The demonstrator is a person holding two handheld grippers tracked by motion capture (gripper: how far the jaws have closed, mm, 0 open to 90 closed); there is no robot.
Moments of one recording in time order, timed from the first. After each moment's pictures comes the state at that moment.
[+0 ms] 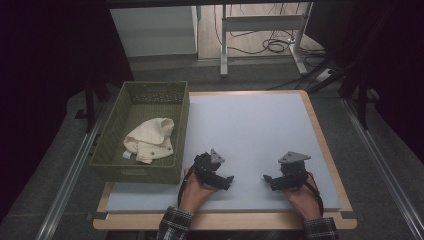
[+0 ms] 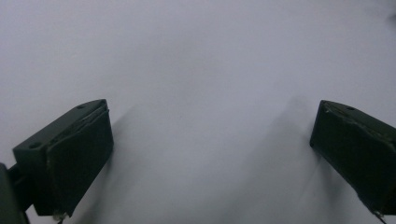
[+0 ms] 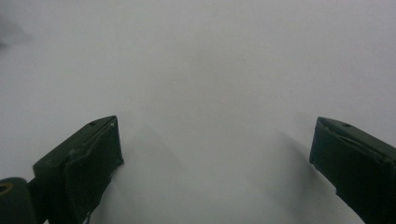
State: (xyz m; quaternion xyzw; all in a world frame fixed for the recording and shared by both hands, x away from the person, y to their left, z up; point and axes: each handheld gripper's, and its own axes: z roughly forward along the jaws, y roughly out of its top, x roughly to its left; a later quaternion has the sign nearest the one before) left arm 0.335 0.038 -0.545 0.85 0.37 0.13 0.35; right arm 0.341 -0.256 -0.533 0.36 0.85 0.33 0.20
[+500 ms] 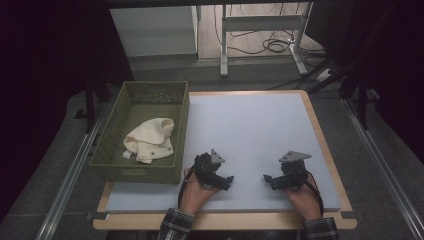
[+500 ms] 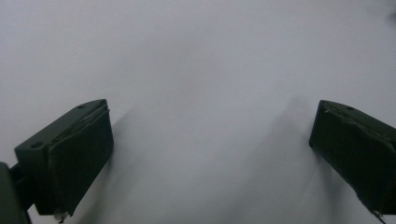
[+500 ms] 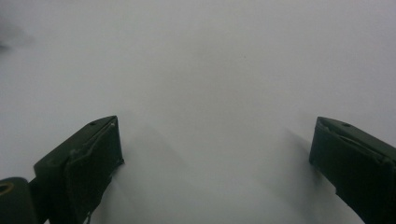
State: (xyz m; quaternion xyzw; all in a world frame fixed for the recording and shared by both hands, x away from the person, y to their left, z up) left arm 0.335 0.037 -0.545 0.85 0.37 0.13 0.35; right arm 0.344 -0.258 -0.533 0.37 0.85 0.34 0.18
